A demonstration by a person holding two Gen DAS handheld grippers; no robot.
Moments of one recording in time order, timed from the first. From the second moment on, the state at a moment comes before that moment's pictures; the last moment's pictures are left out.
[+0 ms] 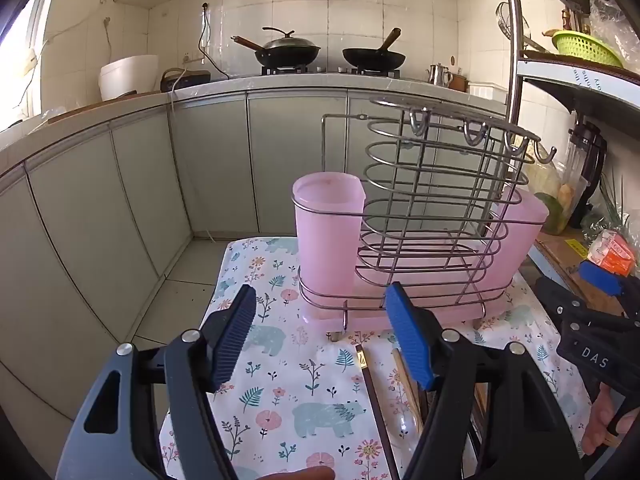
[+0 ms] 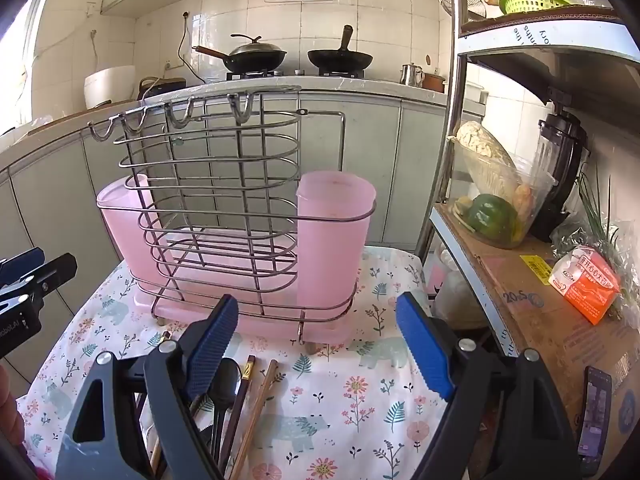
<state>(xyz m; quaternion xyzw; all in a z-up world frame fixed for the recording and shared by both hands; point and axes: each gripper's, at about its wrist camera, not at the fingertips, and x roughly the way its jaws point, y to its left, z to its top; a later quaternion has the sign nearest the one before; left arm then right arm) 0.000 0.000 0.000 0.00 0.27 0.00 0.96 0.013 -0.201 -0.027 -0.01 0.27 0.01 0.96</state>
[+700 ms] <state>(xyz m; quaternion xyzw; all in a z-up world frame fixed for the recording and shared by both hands) -0.001 0.000 0.000 0.00 0.28 0.00 0.96 0.015 -0.203 -0.026 -0.02 0.27 0.01 0.96</state>
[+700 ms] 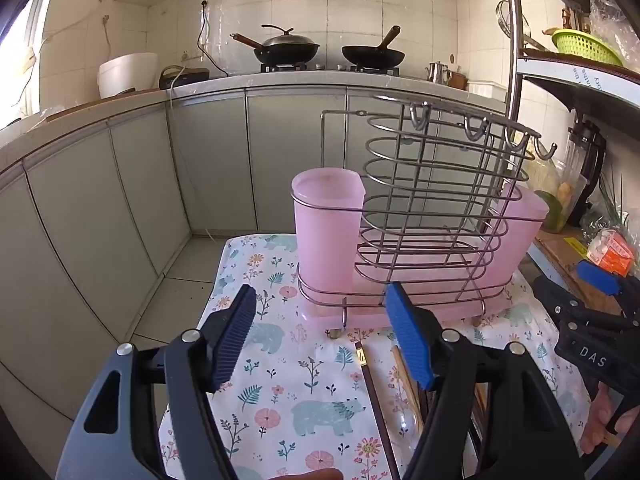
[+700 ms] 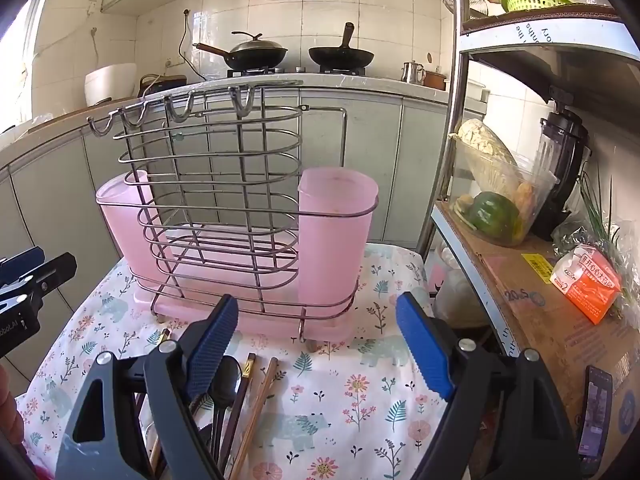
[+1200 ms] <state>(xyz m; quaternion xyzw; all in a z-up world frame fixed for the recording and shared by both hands) 0.004 0.001 -0.011 0.00 0.29 0.00 0.96 0.019 -0.205 -0.033 -0.01 0.29 0.01 0.96</state>
